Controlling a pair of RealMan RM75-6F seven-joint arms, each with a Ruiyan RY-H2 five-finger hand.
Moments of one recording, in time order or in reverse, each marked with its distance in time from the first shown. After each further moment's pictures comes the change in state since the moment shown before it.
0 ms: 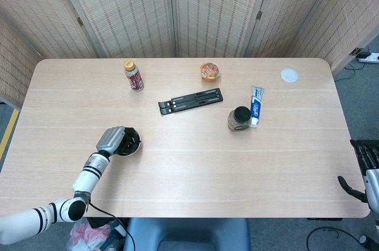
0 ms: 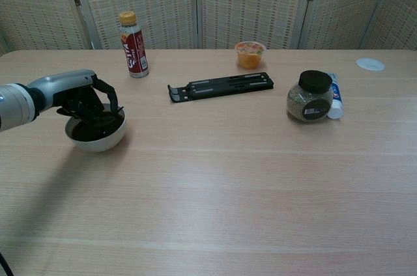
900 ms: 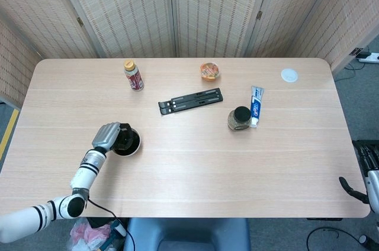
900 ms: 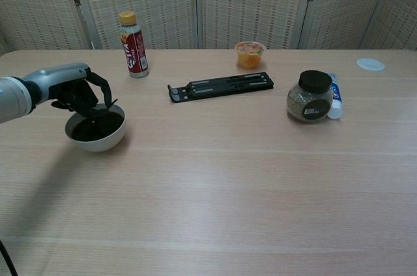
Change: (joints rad) left arm 0.003 0.013 -0.008 0.022 -0.027 0.008 0.009; right arm -0.006 -0.002 -0.001 0.001 -0.001 0.005 0.004
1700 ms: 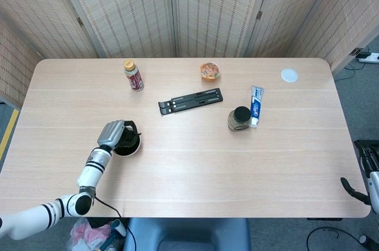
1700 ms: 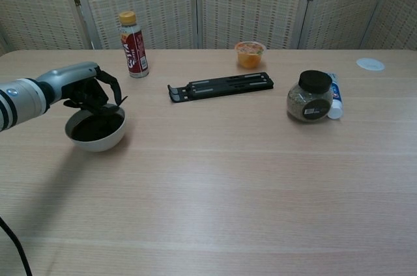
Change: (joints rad) left arm -0.019 -0.079 -0.028 0.092 0.011 0.018 -0.029; right arm -0.008 0.004 0.000 -0.005 0.004 0.008 -0.001
